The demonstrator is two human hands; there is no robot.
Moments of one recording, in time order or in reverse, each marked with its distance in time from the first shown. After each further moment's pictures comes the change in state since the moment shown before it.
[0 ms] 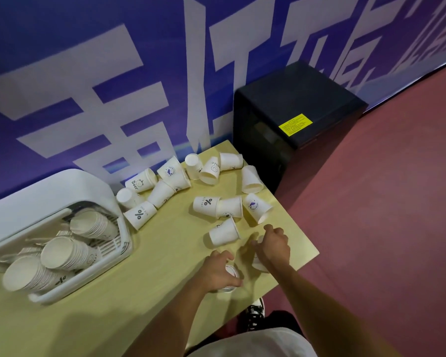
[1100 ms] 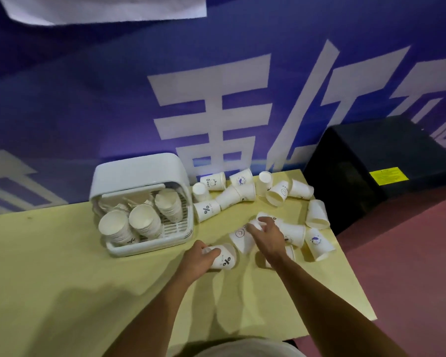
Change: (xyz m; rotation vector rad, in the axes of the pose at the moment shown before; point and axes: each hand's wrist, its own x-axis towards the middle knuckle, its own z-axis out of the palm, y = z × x) left_hand -0.069 -0.115 -0.095 -0.682 0.505 -0.298; right_hand -0.015 -0.162 0.028 0.474 -0.201 -0.281
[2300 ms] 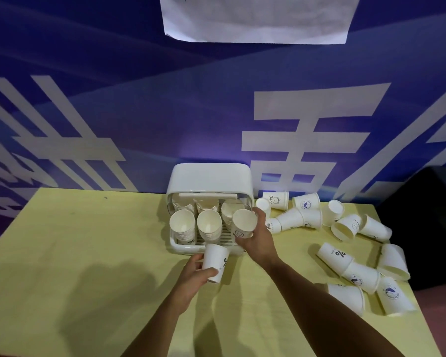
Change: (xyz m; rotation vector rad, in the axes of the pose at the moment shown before) left_hand -0.013 -0.105 -0.120 -0.651 0.055 -0.006; right_hand -0.009 -0.090 0.164 -0.040 -0.300 -0.411
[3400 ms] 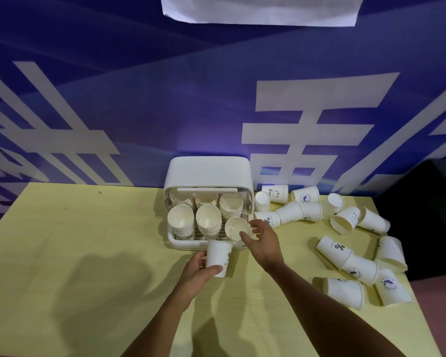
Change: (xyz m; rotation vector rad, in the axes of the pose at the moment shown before) left_hand 0.000 -0.001 -0.001 0.169 0.000 -0.008; right_hand -0.006 0.024 0.005 -0.149 0.062 0.090
